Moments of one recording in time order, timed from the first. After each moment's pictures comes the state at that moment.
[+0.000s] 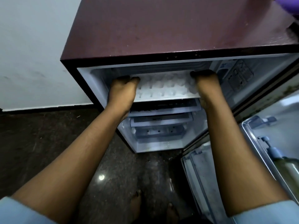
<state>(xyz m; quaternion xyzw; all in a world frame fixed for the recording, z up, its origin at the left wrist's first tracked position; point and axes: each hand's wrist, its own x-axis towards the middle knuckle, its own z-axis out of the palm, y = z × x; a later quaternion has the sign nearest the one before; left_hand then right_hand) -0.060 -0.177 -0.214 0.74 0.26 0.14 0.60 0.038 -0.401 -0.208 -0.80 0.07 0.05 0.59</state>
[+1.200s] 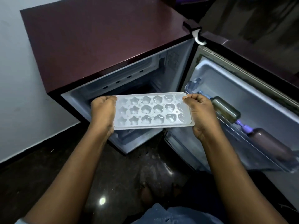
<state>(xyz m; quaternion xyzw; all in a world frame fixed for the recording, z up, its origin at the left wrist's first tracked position) -0.138 -0.204 -0.138 0.70 0.28 -0.05 0.66 -0.191 -0.462 -0.138 -0.61 0.30 -0.05 0.73</state>
